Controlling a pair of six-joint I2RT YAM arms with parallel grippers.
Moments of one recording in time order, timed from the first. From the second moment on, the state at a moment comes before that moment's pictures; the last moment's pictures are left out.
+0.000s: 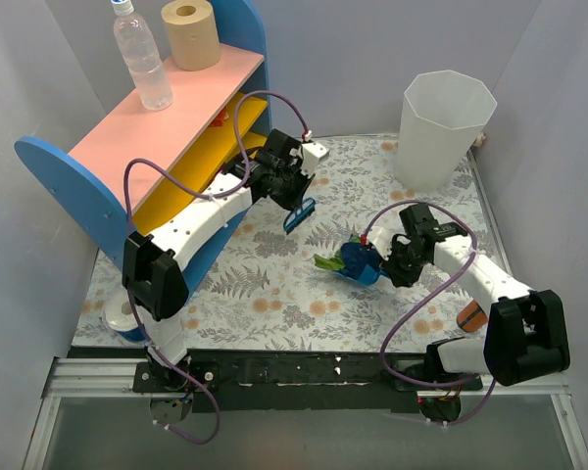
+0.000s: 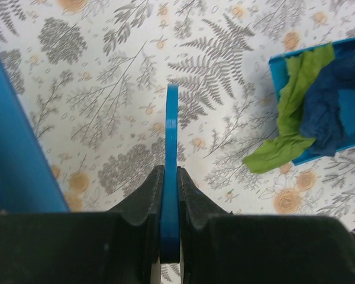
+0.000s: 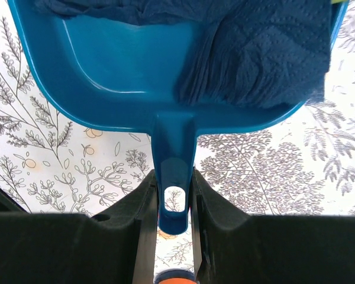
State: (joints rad) left arm -0.65 1.85 1.80 -0.79 0.14 0.10; right arm 0.28 1.31 0.81 -0.82 -0.27 -0.80
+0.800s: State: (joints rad) left arm -0.63 1.63 1.51 -0.84 0.10 0.13; right arm 0.13 1.54 1.72 -0.81 -0.25 -0.37
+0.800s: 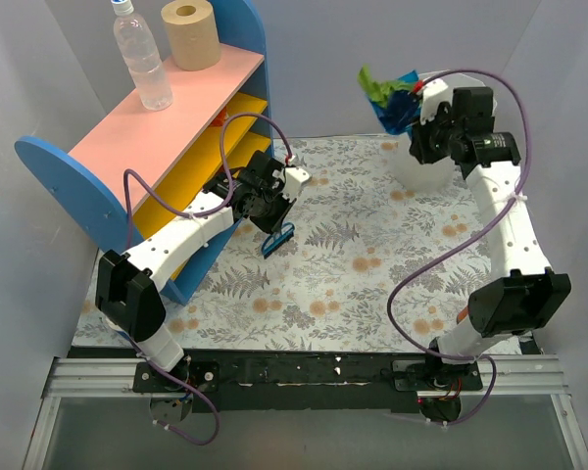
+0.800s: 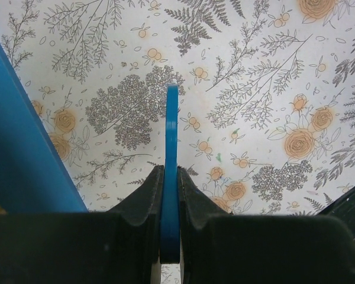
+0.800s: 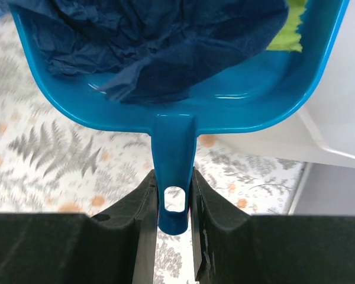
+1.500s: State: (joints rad) left arm -0.63 1.63 1.51 -0.84 0.16 0.13; right arm 0.03 1.74 1.89 -0.55 0.59 -0.29
